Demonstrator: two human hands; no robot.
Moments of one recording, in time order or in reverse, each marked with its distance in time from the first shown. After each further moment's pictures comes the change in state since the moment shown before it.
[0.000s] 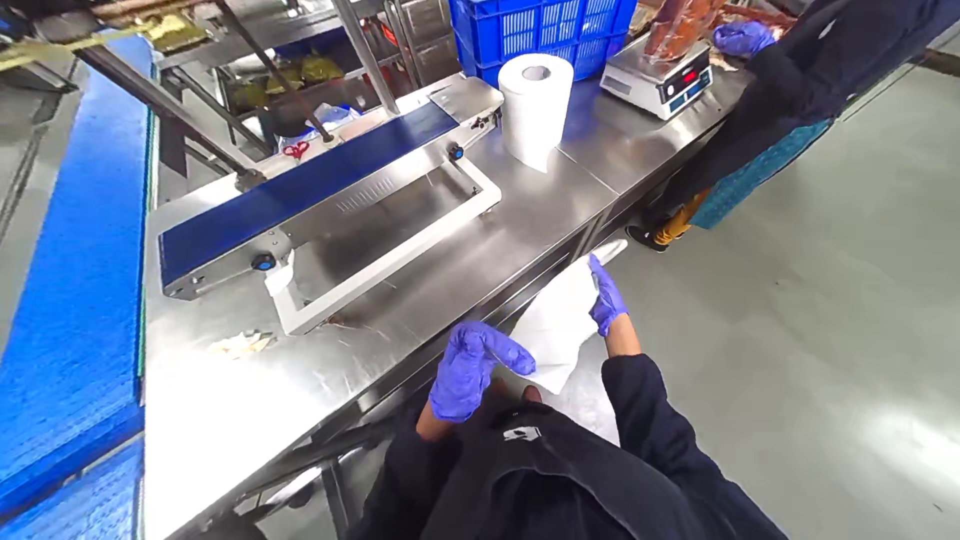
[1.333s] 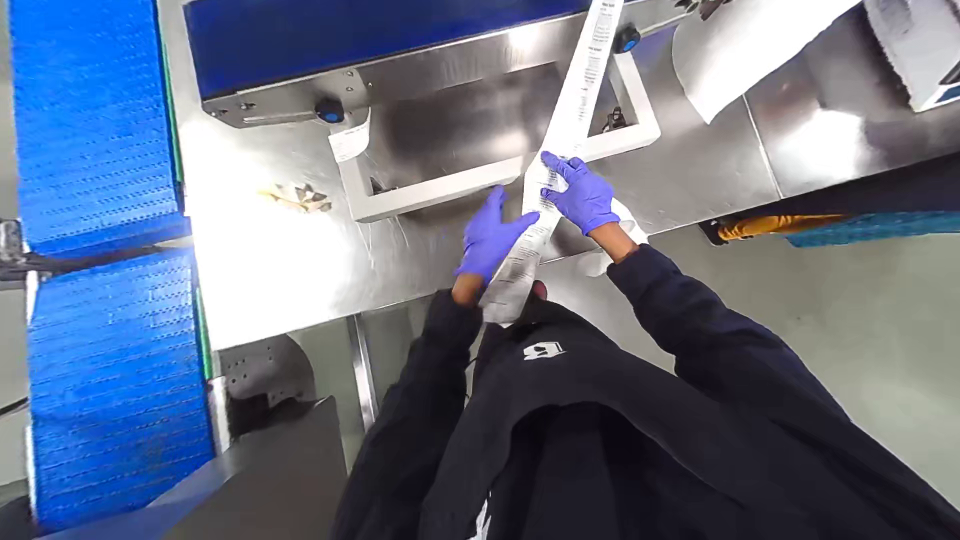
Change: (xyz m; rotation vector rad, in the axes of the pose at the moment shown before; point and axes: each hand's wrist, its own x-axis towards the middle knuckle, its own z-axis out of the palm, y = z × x) left_hand -0.002 0.005 -0.204 0.913 0.751 -0.973; right_hand 0.050 0.057 0.257 -1.583 -0.661 -0.574
